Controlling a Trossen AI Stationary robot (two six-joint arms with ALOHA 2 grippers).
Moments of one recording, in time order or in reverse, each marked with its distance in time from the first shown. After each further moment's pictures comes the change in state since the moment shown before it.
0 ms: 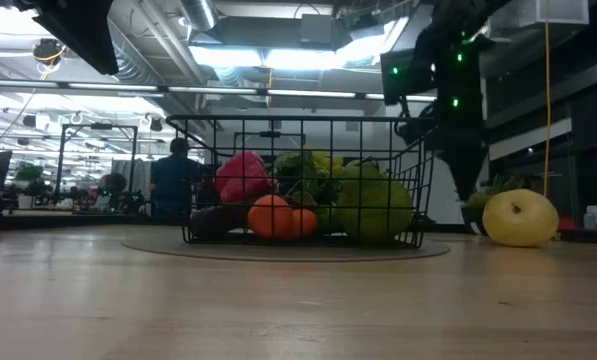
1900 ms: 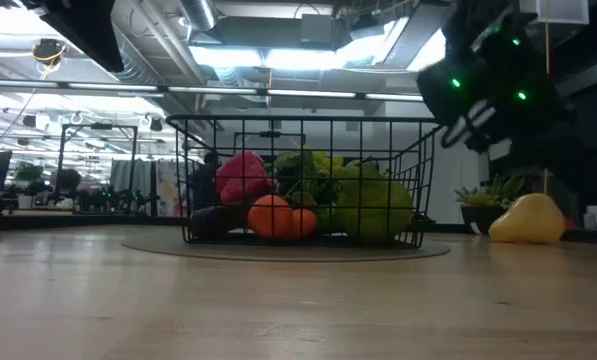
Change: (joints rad) left arm 0.000 0.000 0.000 0.000 -0.043 0.044; right arm 0.205 0.001 -0.090 -0.399 0.011 0.381
